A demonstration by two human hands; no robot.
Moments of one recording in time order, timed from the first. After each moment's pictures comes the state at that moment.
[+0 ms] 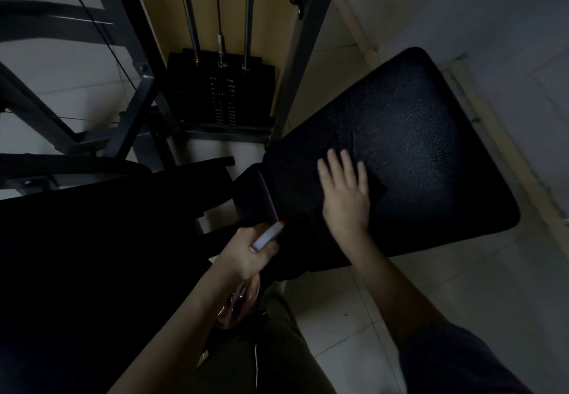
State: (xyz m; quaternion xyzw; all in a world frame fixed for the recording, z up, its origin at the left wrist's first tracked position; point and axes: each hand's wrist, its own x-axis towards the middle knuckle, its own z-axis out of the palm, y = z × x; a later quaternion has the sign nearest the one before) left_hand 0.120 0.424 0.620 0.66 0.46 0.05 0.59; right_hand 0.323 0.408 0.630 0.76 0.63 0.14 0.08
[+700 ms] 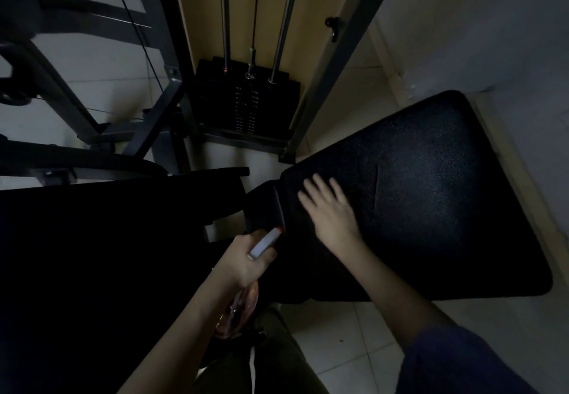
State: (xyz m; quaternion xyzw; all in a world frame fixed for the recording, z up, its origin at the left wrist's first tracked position) left_hand 0.112 0.450 0.618 0.67 0.49 0.06 0.55; right_hand 0.316 0.456 0.608 0.63 0.75 0.05 0.17
